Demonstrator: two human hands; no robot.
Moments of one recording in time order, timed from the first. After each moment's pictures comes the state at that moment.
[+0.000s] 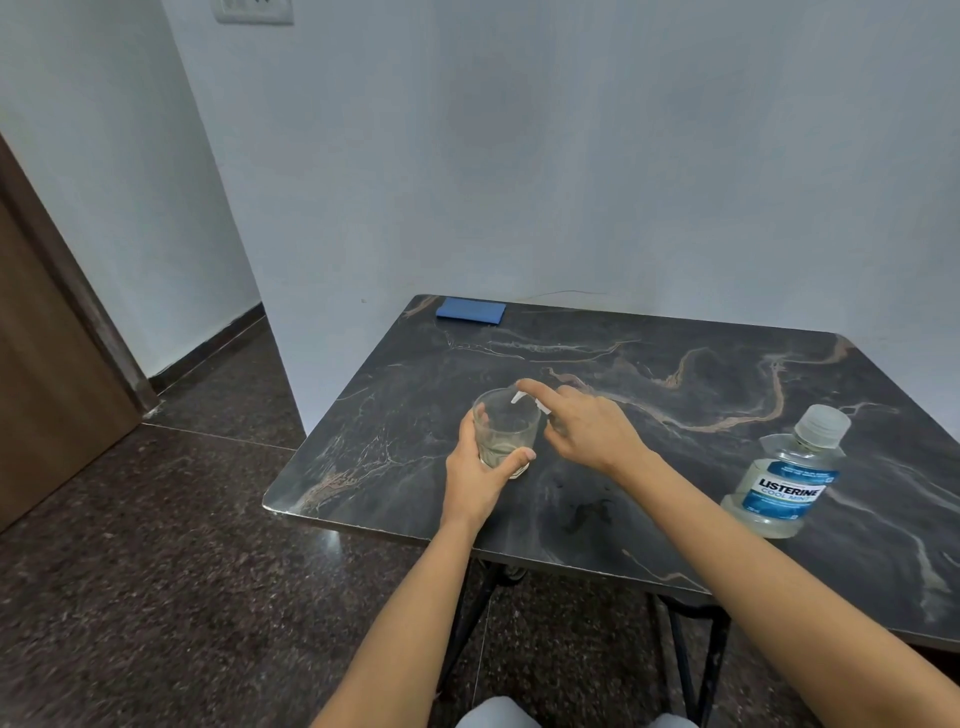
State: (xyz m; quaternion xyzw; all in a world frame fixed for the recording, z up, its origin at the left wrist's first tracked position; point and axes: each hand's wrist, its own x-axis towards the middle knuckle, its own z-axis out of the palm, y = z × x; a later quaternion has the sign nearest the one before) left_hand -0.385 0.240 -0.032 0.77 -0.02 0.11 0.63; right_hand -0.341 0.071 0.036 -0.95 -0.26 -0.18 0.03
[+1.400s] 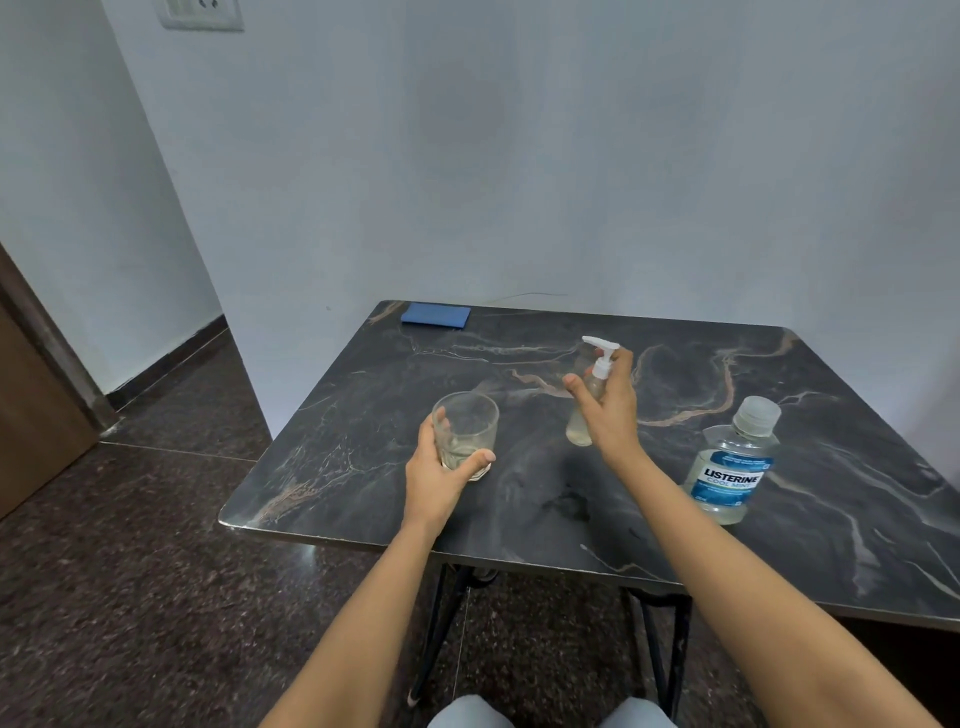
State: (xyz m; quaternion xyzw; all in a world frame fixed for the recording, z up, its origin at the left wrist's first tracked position) left_hand -0.383 0.238 -0.033 0.77 0.00 0.11 0.63; right_hand -0.334 0.018 0.031 -0.80 -0.04 -0.26 0.54
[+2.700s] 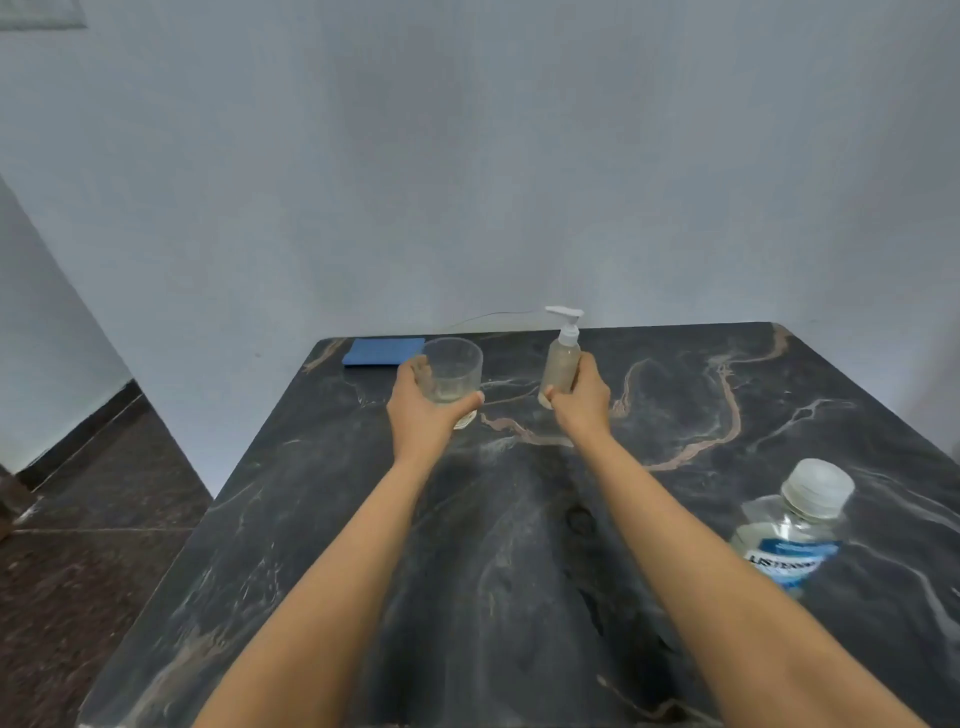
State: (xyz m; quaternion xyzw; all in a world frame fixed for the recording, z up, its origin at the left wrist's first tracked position) left_hand -0.220 0.196 0.037 0.79 0.01 0.16 0.59; right_hand -0.217 0.010 0.035 -0.82 0.13 -0.19 0.53
